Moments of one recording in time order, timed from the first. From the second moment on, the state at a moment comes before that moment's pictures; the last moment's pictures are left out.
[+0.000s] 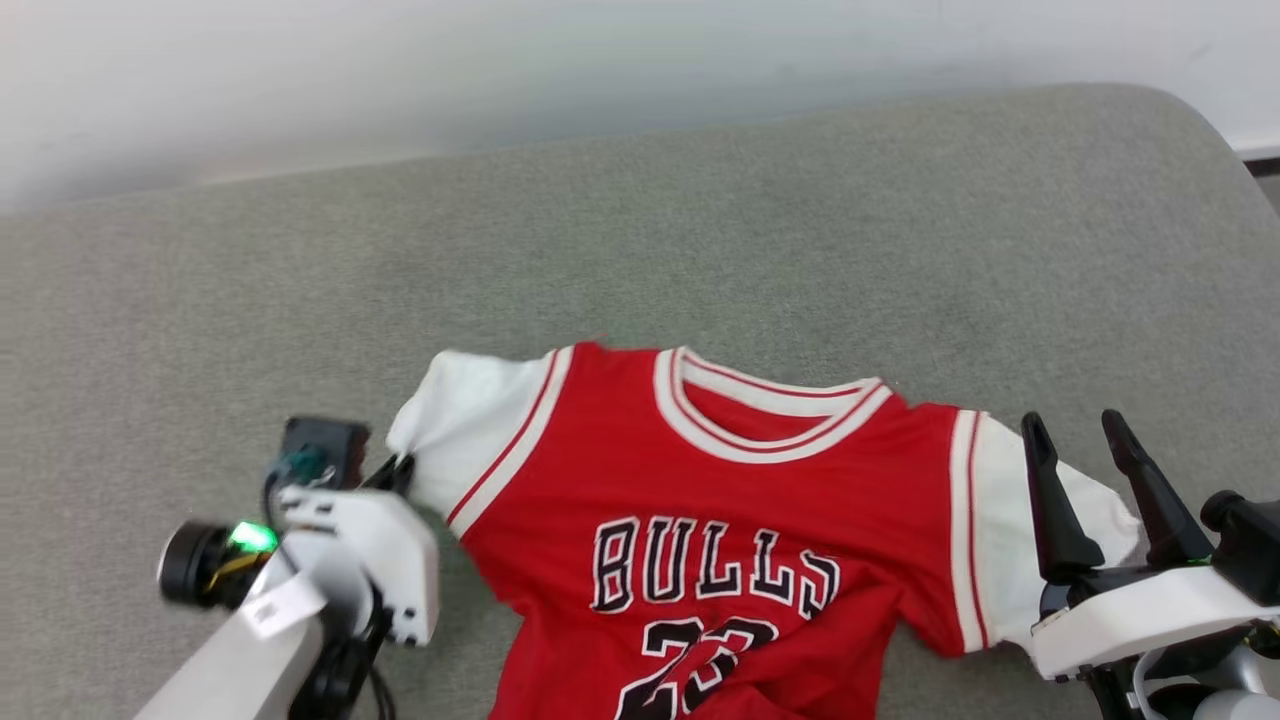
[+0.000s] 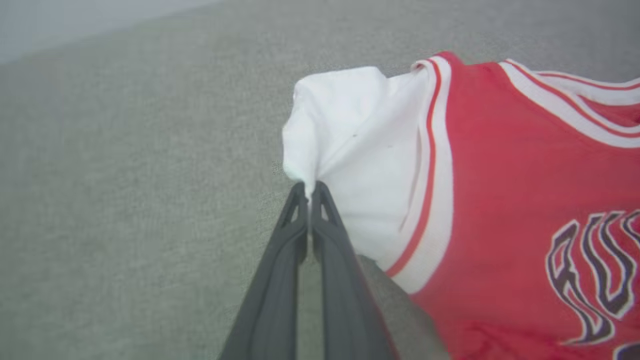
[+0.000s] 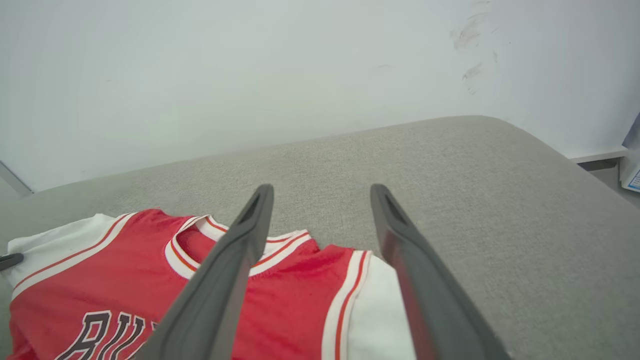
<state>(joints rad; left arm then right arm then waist) -0.41 0.50 -0.62 0.25 -0.62 0.24 0.20 0.00 -0.05 -0.05 -0.12 0.24 0.13 0.02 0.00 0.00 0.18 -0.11</state>
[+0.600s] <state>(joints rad) 0.08 0.52 -0.51 0.00 -0.82 0.42 0.17 0.04 -0.05 -0.08 -0.13 0.25 0.13 0.07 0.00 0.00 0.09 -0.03</state>
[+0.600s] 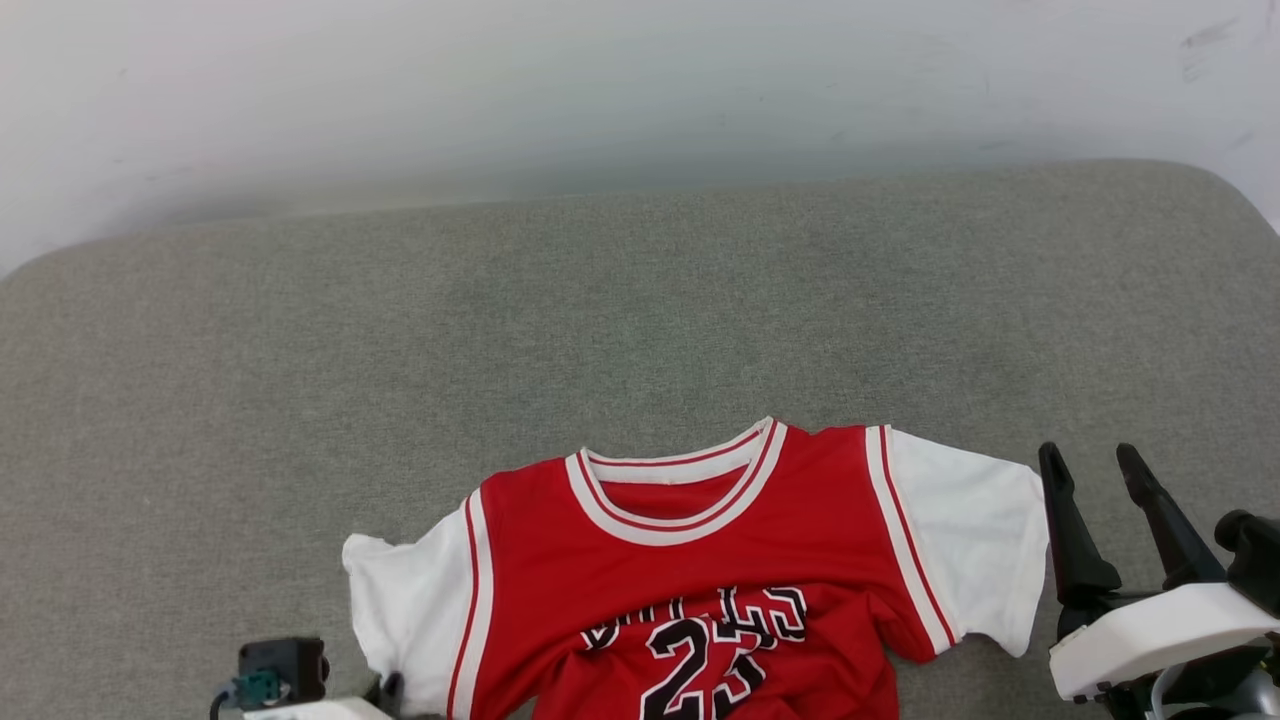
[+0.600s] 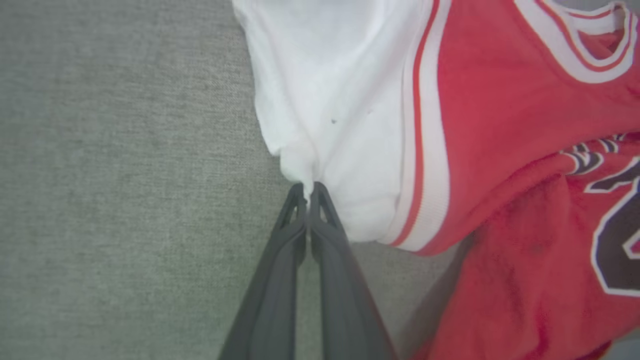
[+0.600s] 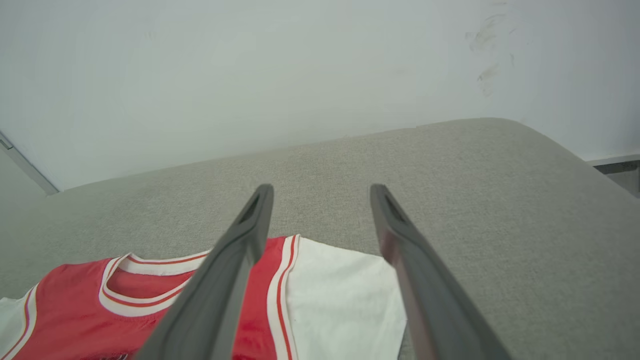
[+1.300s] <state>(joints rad) -0.11 0.47 -0.45 -0.07 -0.58 0.38 -0.25 0.02 -0.16 -0.23 0.01 0.37 0.13 0.37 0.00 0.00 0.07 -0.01</state>
